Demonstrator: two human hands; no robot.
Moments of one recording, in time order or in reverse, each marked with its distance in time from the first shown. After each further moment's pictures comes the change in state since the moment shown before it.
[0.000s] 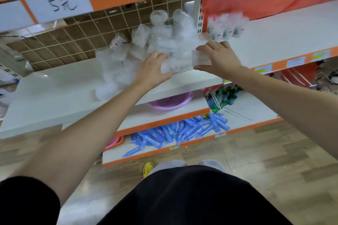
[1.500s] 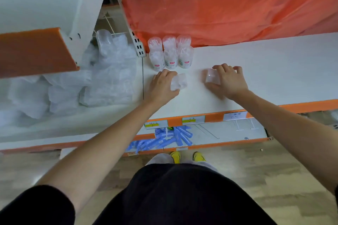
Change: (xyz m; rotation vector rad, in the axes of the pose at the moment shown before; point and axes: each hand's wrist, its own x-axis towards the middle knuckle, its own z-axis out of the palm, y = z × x) left_hand 0.226 0.218 0.184 -0.091 -0.067 -0.210; right_hand 0.001 0.372 0.048 0.052 -0.236 0.199
